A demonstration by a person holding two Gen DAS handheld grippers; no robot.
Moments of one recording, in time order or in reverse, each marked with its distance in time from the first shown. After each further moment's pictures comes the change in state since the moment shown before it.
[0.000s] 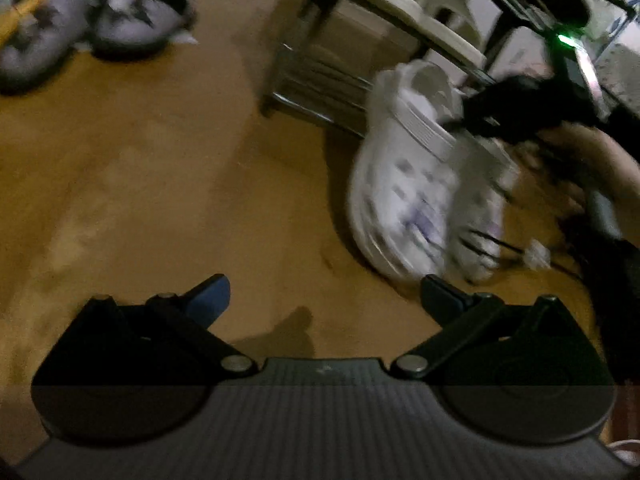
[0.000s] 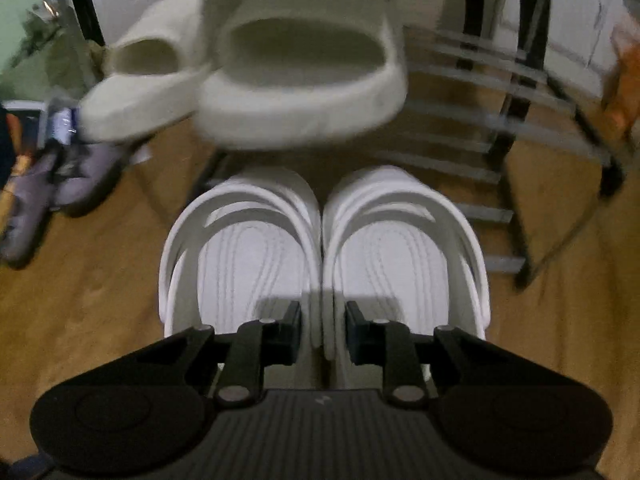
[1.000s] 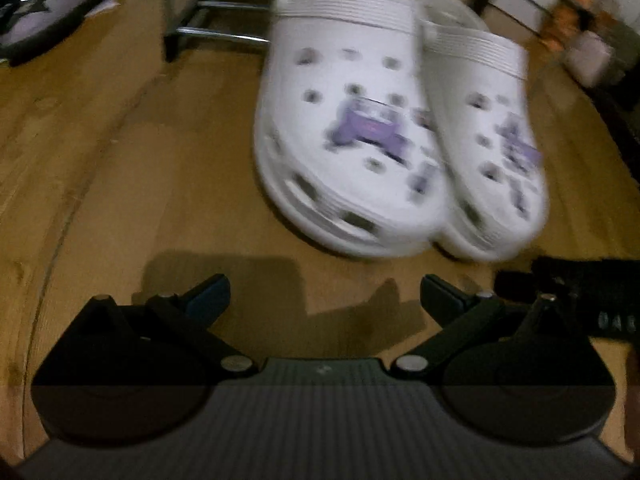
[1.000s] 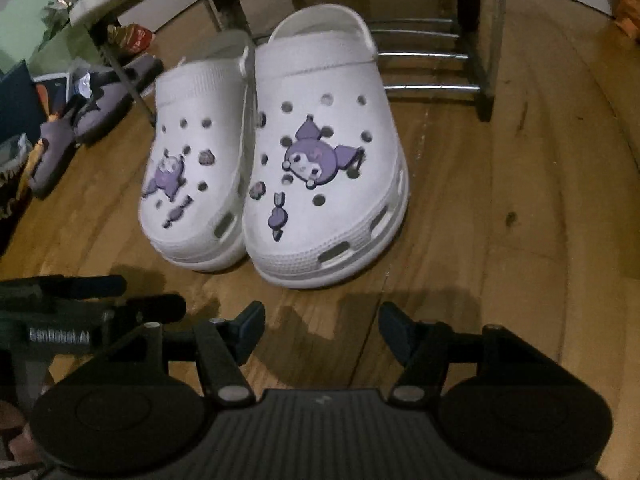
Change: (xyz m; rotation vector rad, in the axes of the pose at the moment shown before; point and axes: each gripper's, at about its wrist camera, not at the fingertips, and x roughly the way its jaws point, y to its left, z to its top) left arm 0.155 -0.082 0.019 0.111 0.151 0.273; right arm 0.002 -0.101 -0.172 0.068 0.080 0.211
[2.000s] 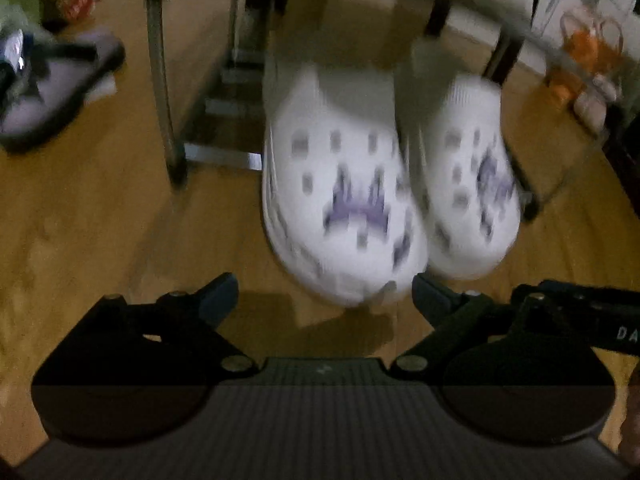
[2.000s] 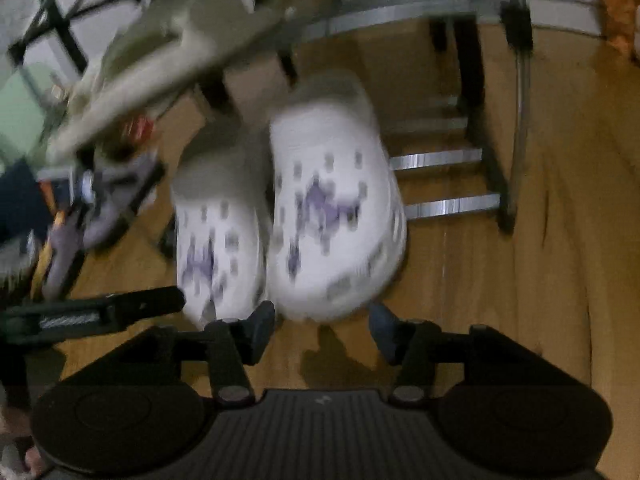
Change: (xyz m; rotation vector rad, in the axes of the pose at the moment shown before) left arm -0.007 0.008 0.065 0.047 -0.079 0.010; right arm 0.002 -0.007 0.068 0.057 -0.118 0.071
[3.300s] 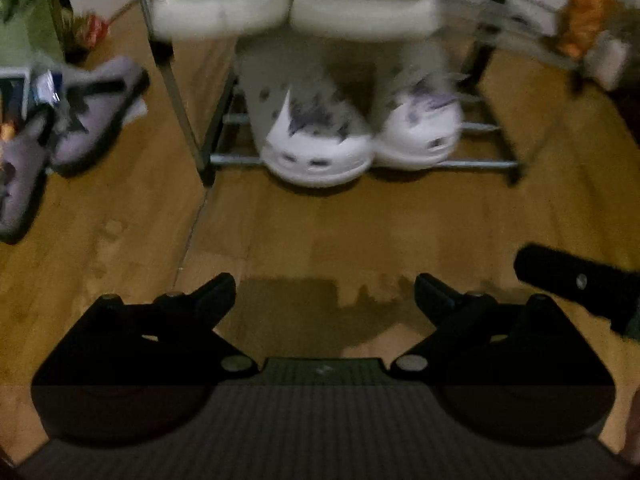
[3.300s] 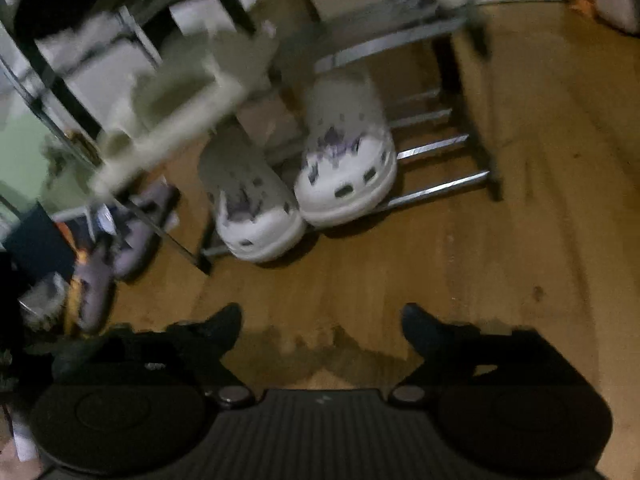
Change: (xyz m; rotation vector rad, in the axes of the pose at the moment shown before) left arm -0.124 -0.062 0.009 0.117 -0.007 0.122; right arm -0.109 0.032 -0.006 0.211 -0.122 0.047
